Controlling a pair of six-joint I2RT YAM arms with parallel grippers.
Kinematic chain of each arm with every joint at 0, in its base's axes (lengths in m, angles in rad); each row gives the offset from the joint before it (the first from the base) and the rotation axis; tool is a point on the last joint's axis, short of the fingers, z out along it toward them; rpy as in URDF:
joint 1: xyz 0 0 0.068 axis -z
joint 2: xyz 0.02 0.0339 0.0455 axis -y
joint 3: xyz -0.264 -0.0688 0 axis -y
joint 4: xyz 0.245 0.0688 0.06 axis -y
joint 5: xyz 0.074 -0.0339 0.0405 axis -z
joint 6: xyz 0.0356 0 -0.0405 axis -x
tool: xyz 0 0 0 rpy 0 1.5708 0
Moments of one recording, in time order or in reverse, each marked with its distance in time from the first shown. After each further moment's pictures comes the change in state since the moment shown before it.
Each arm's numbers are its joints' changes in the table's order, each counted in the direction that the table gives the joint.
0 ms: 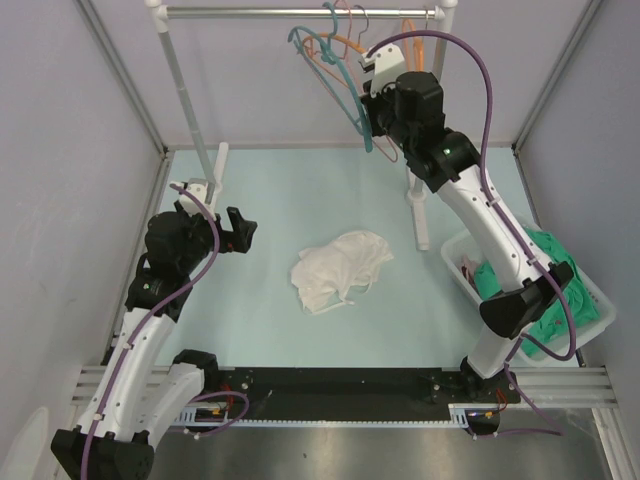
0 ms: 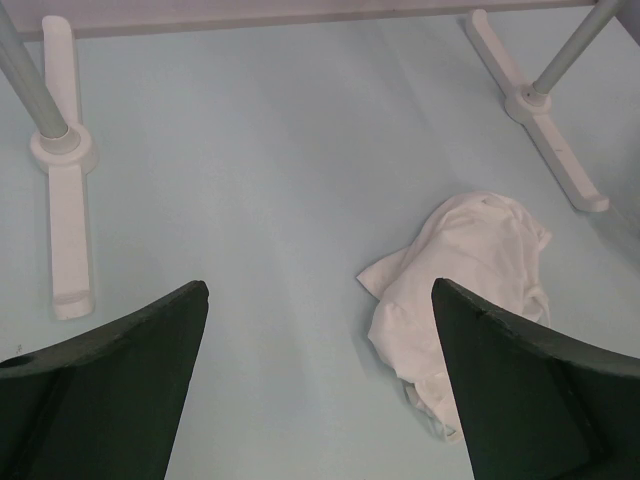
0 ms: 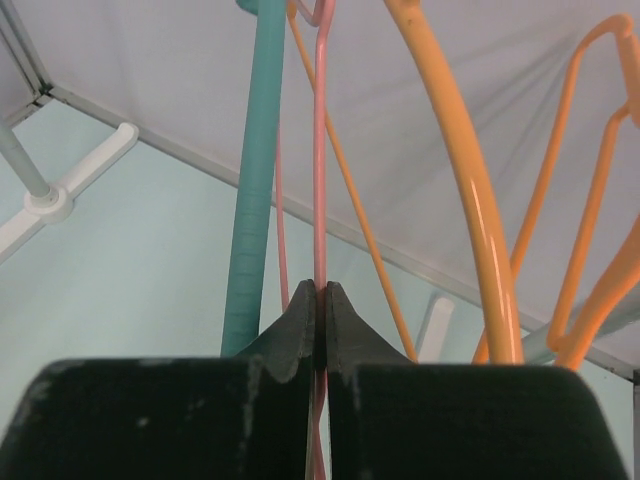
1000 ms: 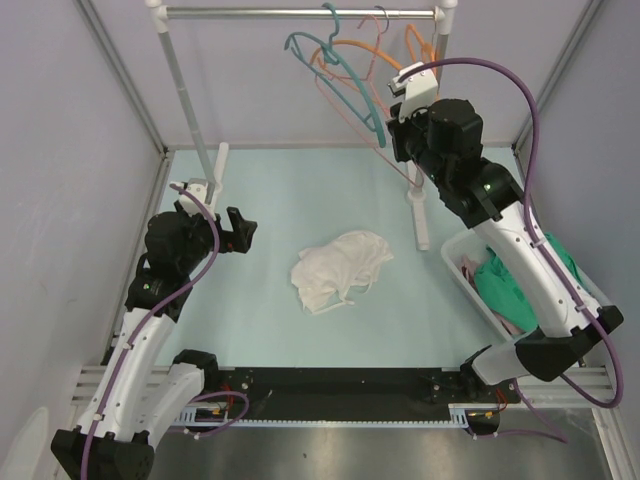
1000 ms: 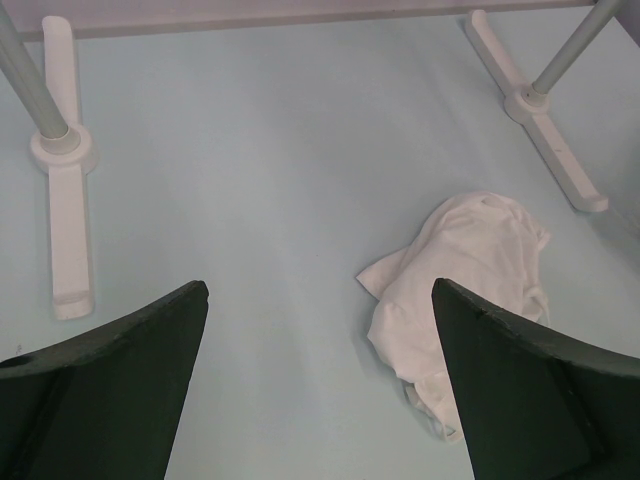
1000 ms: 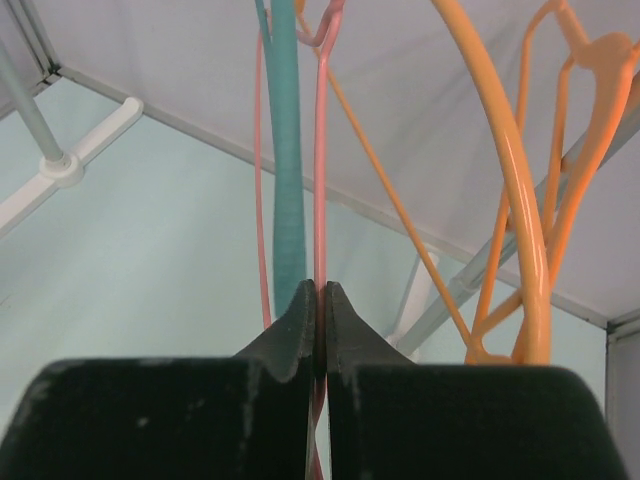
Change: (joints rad) left arm 0.000 0.001 0.000 0.000 0.001 0.000; right arm -0.030 0.285 -0.241 -0.030 0.044 -0.003
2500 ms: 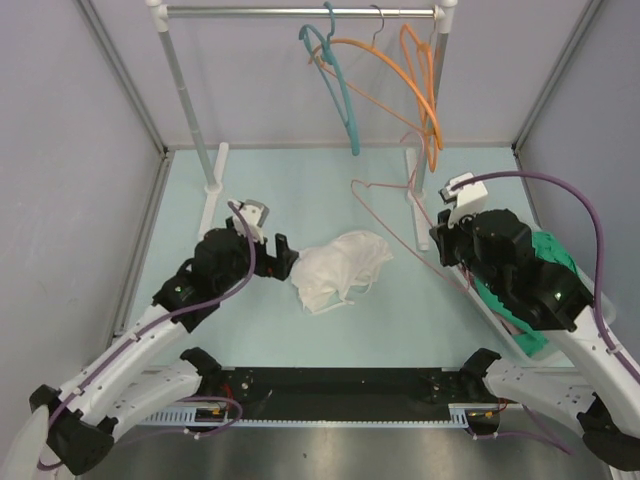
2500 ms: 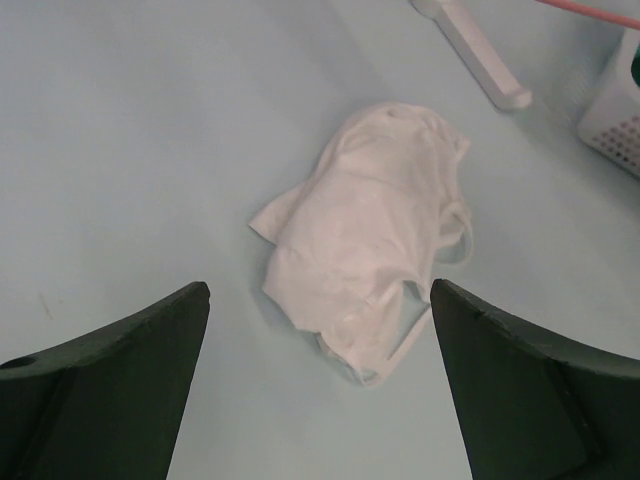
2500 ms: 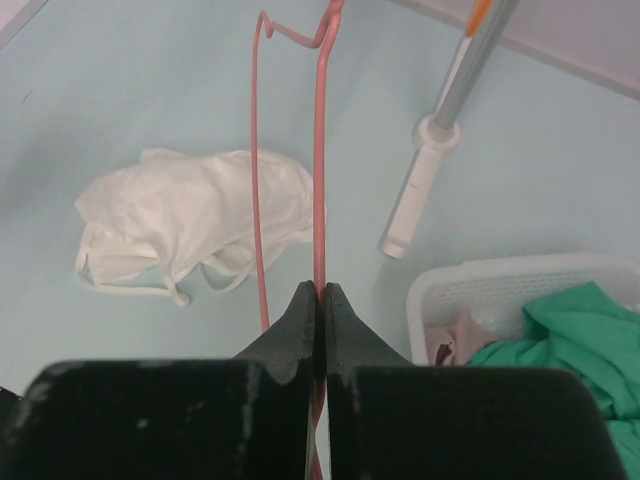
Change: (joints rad) left arm 0.398 -0.037 -0.040 -0.006 -0.227 0.054; right arm -0.126 0.576 -0.529 -0.294 0.114 -0.202
